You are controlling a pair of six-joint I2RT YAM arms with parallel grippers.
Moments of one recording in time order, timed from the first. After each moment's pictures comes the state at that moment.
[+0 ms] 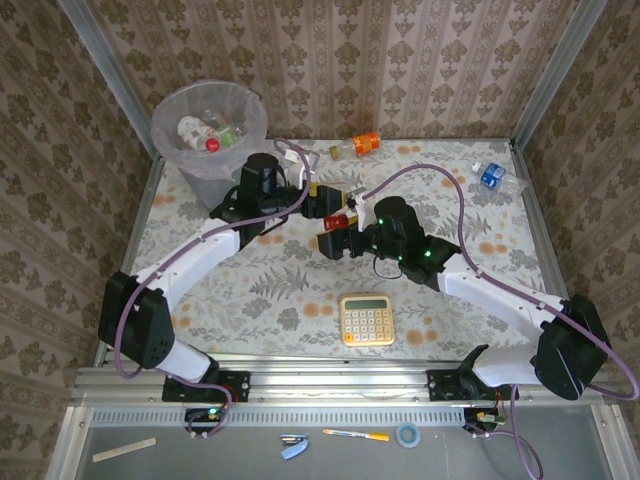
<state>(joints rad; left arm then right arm) -0.57 1.49 1.17 -0.02 0.64 -0.42 0.69 1.30 0.94 -0.07 -0.19 0.34</state>
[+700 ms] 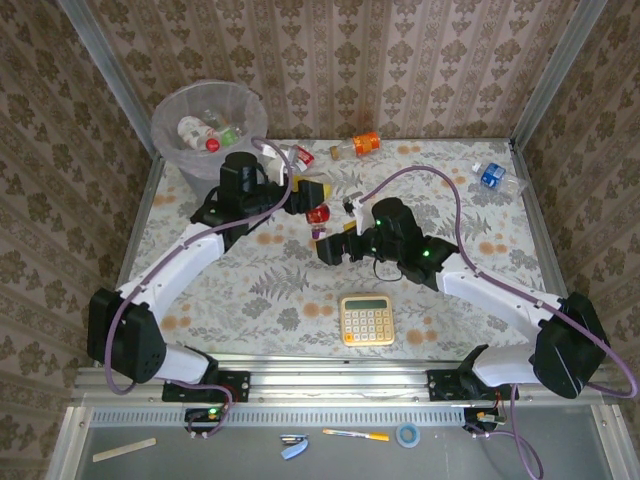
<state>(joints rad) -0.49 1.40 1.13 -0.06 0.56 -0.34 0.69 1.31 0.94 -0.12 -0.22 0.32</state>
